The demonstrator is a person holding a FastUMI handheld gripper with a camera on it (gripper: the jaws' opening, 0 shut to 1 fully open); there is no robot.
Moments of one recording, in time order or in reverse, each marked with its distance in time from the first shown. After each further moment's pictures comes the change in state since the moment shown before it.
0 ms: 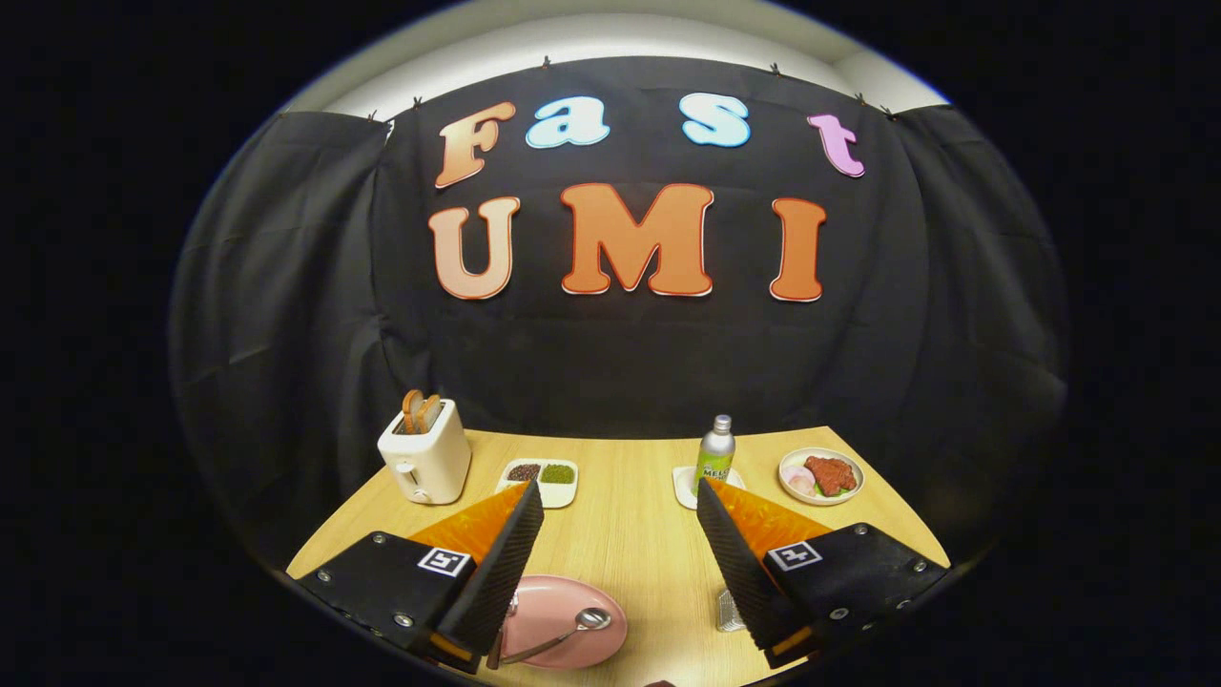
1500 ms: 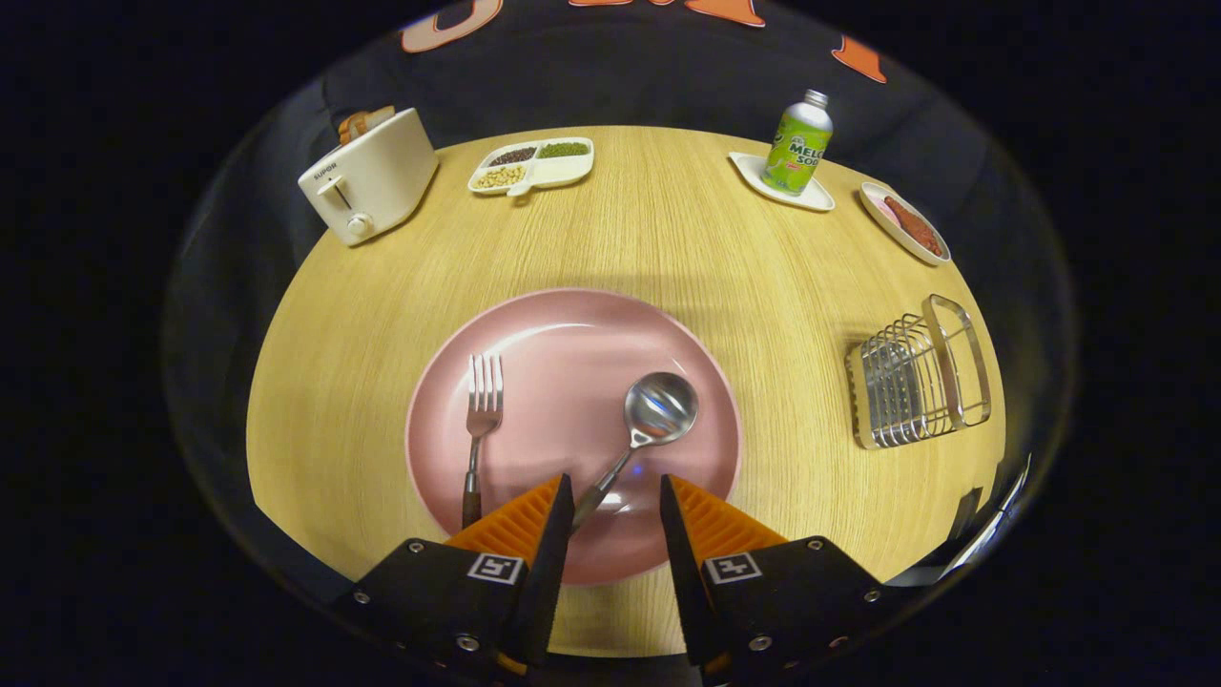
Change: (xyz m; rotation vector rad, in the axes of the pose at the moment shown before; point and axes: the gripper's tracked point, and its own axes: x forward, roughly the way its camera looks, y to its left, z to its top) arm 0.016 0.053 -0.282 -0.010 0.870 -0.026
